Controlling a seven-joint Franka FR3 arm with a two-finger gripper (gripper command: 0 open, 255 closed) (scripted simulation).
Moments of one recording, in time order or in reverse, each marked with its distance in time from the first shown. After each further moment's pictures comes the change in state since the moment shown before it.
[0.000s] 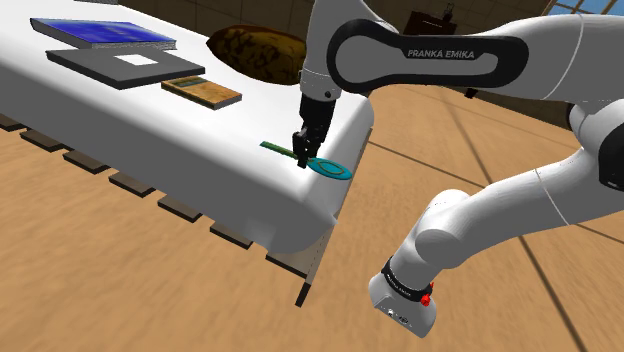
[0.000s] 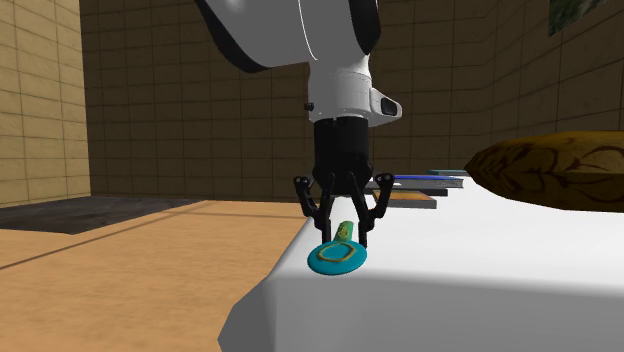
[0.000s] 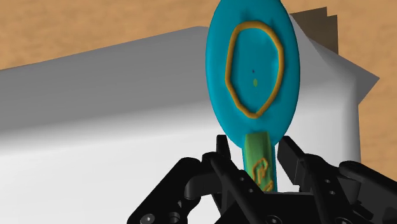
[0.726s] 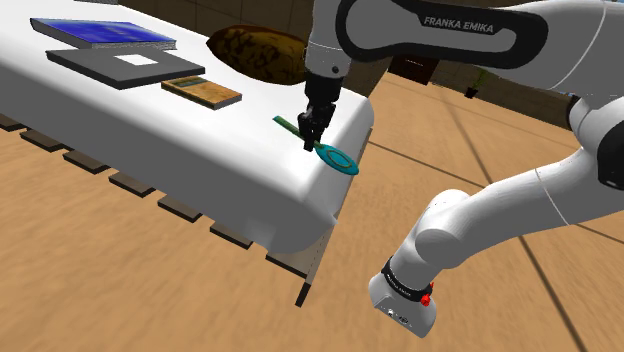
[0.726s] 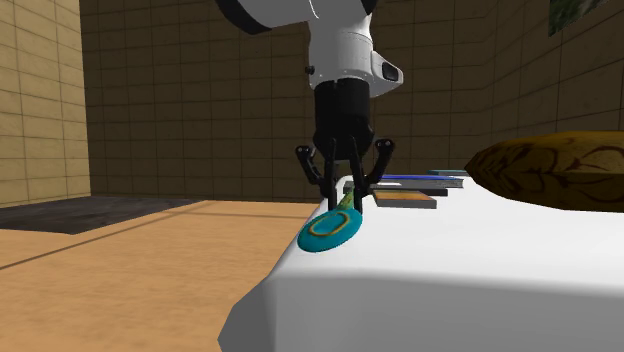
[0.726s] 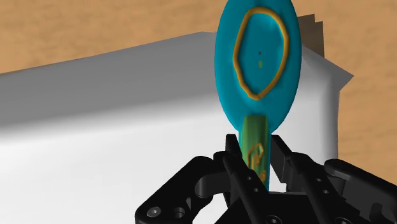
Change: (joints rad) arm -0.006 0.001 -0.013 0.121 -0.010 -0.121 -0.004
